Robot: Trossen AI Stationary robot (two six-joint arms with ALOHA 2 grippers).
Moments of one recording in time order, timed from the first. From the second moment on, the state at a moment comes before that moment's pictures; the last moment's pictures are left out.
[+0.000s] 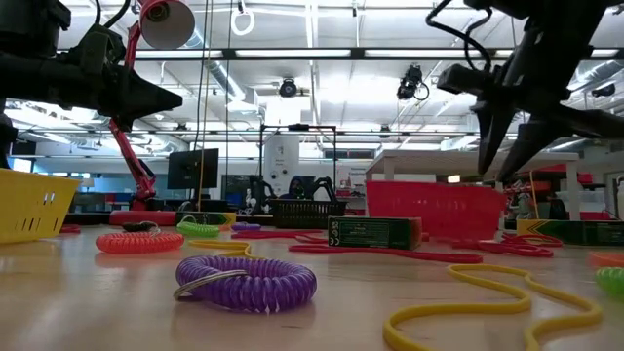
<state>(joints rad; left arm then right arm) 0.03 0.16 0.01 0.19 -0.36 -0.08 0.30 1.37 0.84 -0.78 0.36 1.86</state>
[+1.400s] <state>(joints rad) 0.03 0.16 0.01 0.19 -0.36 -0.08 0.31 1.64 0.98 -0.82 0.34 -0.03</state>
